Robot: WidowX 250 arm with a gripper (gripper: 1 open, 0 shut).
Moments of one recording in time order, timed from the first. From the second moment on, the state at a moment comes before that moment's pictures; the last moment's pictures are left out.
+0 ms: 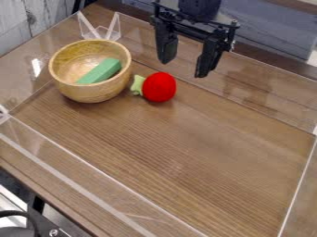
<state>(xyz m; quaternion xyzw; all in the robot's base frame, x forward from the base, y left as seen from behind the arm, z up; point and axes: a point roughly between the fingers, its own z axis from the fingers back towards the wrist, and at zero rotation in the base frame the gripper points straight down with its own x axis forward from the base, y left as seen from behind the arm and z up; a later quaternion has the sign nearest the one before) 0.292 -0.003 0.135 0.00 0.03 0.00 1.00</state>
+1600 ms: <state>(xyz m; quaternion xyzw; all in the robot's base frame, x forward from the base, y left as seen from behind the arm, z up) 0.268 0.141 0.104 0.01 0.04 -0.16 0.99</state>
